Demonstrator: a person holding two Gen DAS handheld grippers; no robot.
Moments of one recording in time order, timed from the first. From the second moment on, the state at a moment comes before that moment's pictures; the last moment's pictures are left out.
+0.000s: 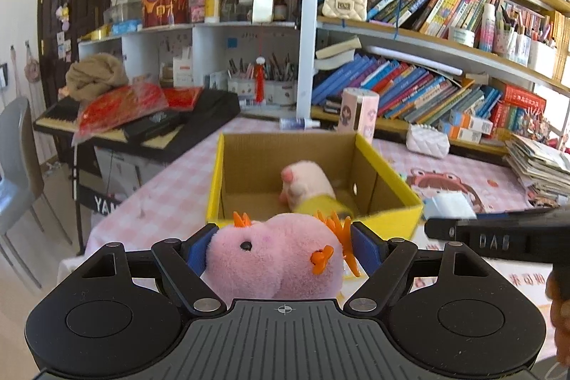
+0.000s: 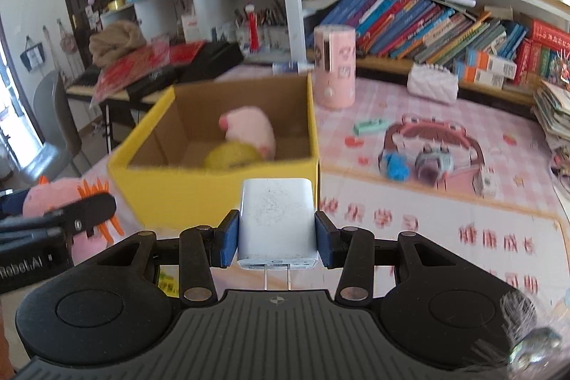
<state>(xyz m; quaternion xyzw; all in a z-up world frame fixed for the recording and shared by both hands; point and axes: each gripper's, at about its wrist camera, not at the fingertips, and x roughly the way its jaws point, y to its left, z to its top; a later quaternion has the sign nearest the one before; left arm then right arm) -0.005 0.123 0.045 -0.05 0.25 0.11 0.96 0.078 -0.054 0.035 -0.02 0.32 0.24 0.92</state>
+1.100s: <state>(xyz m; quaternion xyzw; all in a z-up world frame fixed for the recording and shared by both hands) 0.162 0.149 0.001 -0.04 0.33 0.16 0.93 0.264 0.032 0.043 -0.07 0.31 0.34 0.88</state>
